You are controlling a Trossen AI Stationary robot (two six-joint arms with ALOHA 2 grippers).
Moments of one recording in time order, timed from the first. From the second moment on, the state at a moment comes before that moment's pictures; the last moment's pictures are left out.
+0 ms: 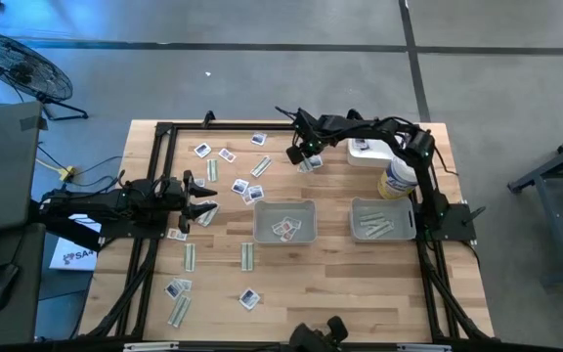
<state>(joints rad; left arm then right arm) -0.03 0.02 0.02 0.00 -0.11 -0.16 -0.58 2.11 1.48 -0.54 0.03 0.44</state>
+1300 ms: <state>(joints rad) -0.03 0.02 0.02 0.00 -0.11 -0.16 -0.65 2.10 1.49 -0.66 0.14 0.39</state>
